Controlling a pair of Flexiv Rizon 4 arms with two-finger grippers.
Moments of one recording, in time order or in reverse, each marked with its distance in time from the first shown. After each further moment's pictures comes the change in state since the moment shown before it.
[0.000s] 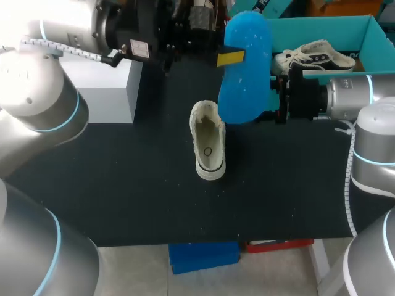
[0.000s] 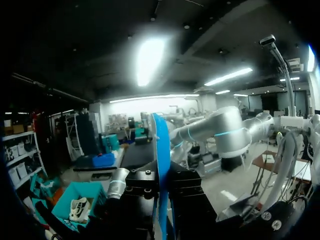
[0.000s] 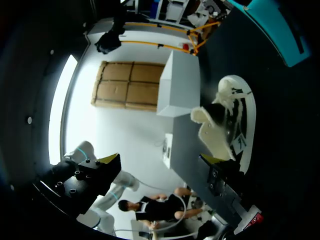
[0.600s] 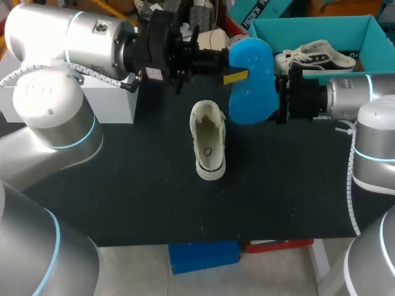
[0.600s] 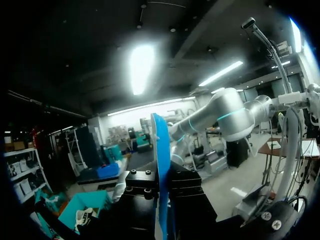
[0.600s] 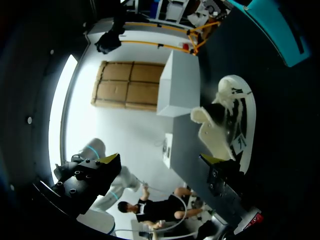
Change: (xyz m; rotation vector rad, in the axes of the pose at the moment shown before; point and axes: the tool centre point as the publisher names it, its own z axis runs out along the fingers) left arm -0.012 0.039 0.009 0.071 -0.002 0.092; right arm 0.000 0.001 0.000 0.002 0.000 0.000
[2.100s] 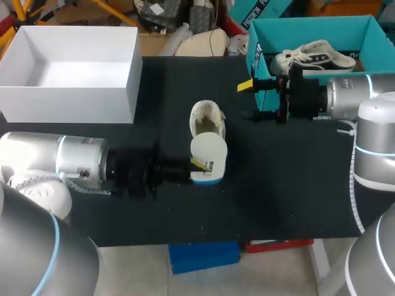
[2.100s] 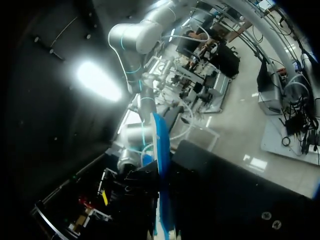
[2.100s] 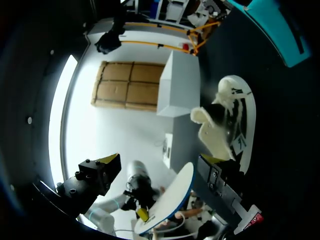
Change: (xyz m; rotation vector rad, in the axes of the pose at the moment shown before) left arm 0.081 0.223 -0.055 -0.237 -0.150 0.845; right arm 0.000 0.000 0.000 -0.001 0.001 0.000
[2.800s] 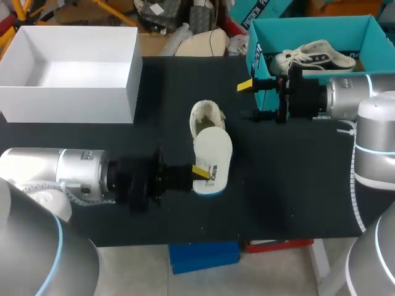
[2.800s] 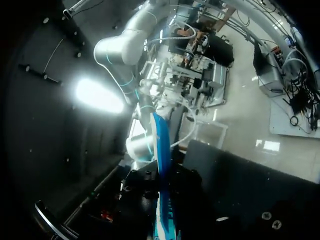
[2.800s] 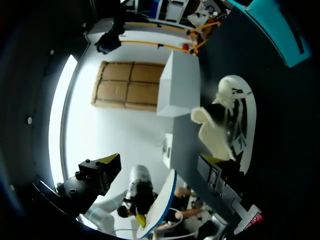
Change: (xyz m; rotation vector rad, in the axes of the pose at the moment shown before) left arm 0.002 -0.021 0.004 0.014 -0.062 0.210; right arm 0.000 0.000 0.000 0.000 -0.001 0.001
